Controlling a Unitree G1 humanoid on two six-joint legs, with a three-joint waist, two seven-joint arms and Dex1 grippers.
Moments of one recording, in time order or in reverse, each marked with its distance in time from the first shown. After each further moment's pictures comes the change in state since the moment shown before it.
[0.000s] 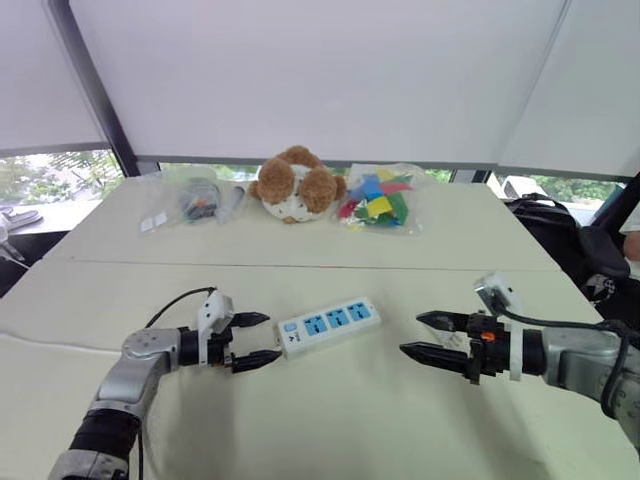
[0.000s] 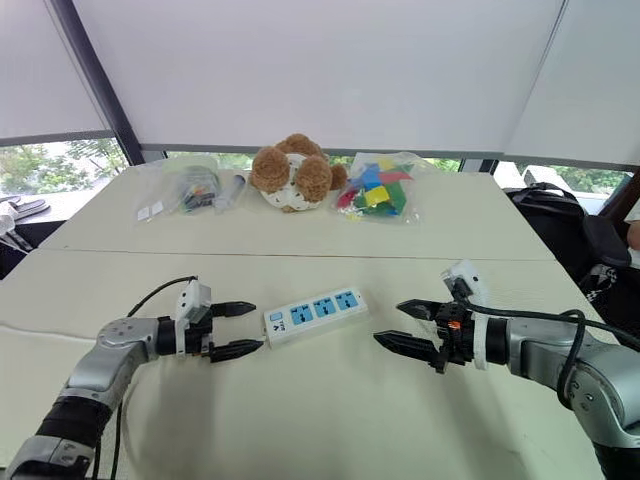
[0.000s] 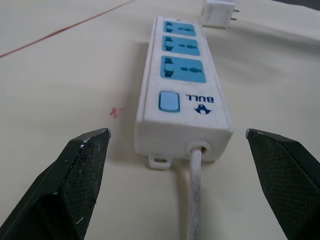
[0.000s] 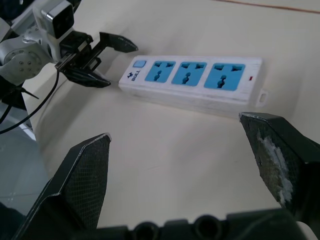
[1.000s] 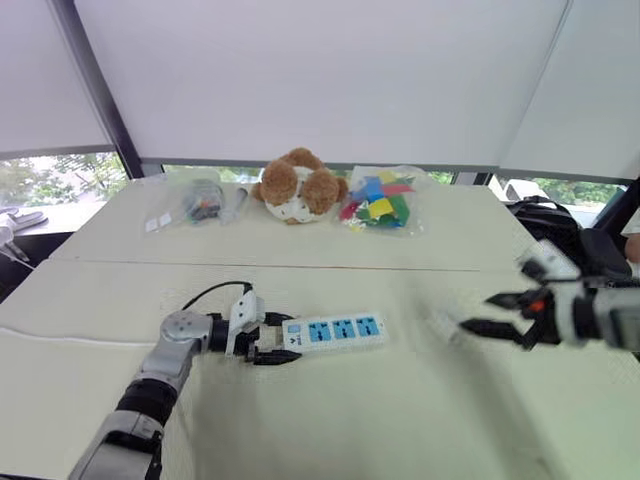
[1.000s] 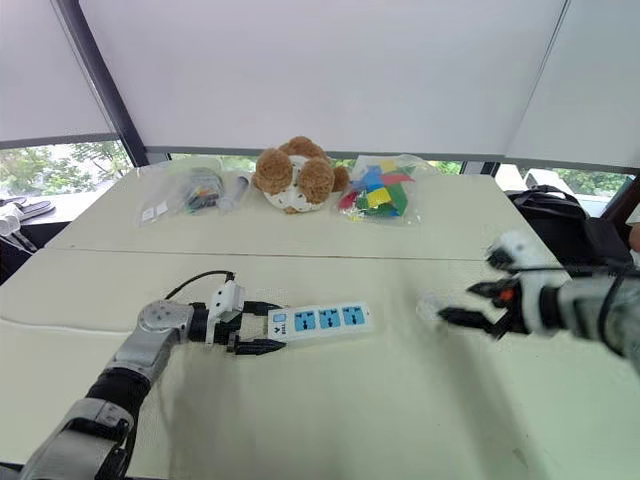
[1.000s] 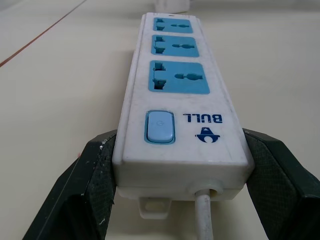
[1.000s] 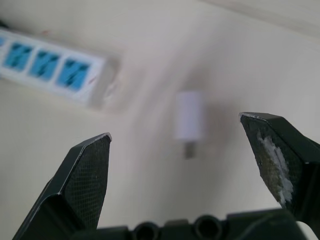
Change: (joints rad) left arm -0.210 -0.075 -0.126 0.273 0.153 -0.261 -0.159; right arm -0.258 -0.360 0.130 0.295 -0.183 0.089 0.038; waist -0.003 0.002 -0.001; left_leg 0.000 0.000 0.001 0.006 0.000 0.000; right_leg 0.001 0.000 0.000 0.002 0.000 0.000
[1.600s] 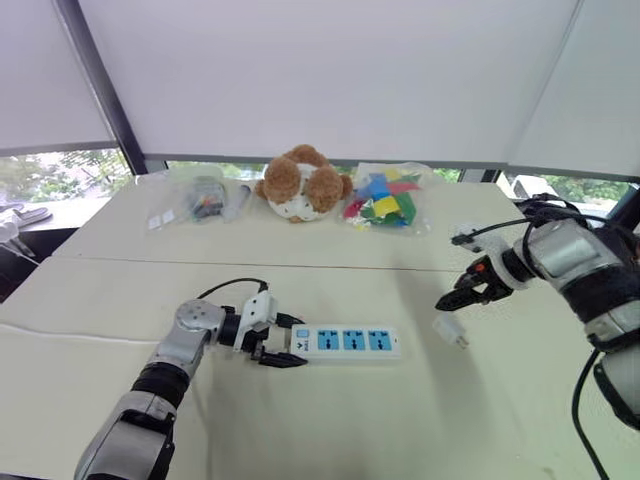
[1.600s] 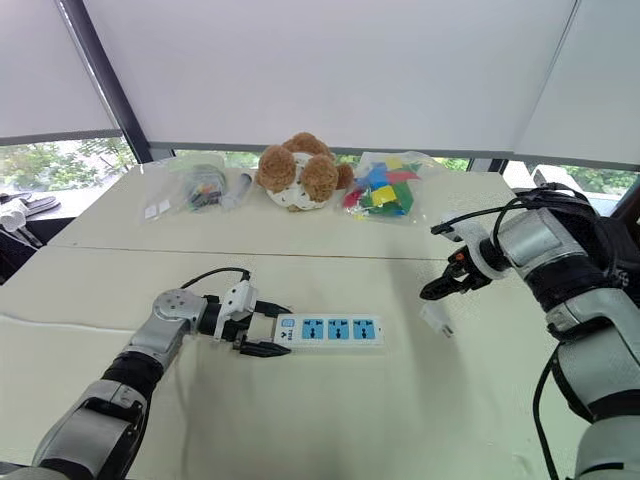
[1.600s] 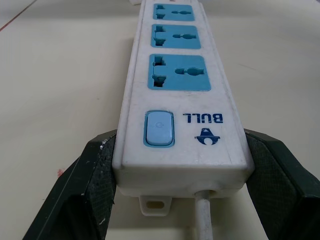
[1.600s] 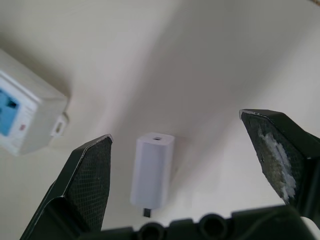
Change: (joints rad) left arm -0.060 -0.038 -0.038 0.094 0.030 -0.051 -0.065; right arm -0.736 0.328 0.725 0.872 -0.608 -0.184 0.517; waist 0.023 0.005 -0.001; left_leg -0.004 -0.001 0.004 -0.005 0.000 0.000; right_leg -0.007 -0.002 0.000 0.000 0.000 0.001
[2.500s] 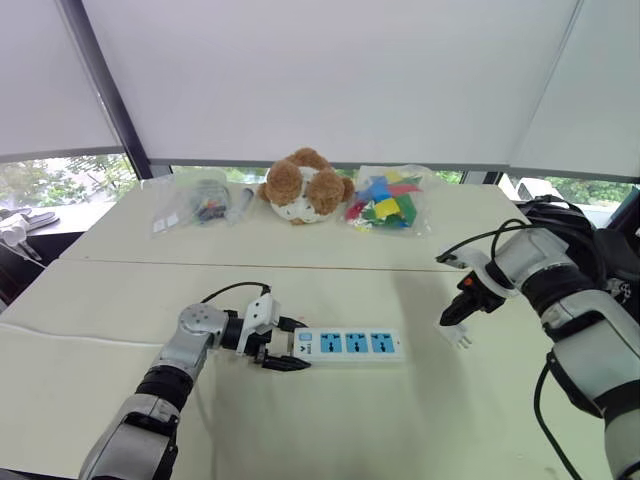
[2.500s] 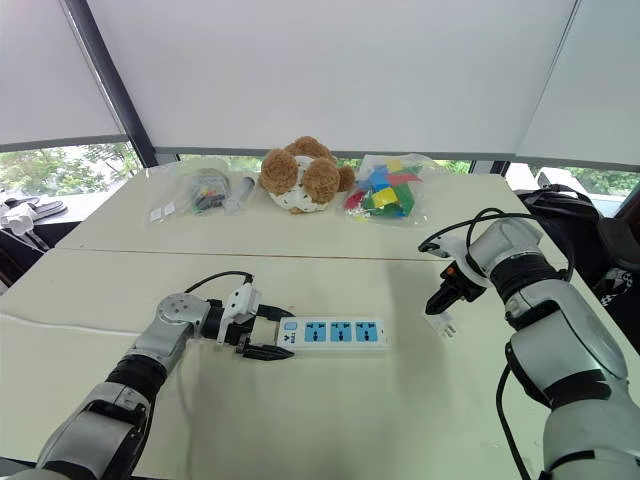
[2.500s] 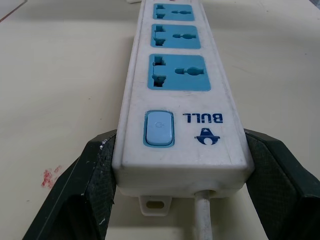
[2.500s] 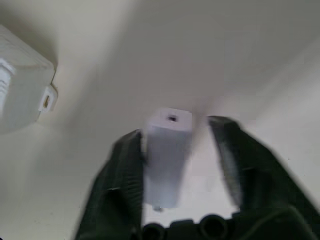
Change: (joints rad) left arm -0.002 -0.029 0.001 0.032 0.007 0.008 0.003; right arm -0.017 0.144 -0.002 0.200 -0.258 -0.087 0.167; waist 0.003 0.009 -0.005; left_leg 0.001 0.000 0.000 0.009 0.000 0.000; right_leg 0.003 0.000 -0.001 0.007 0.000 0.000
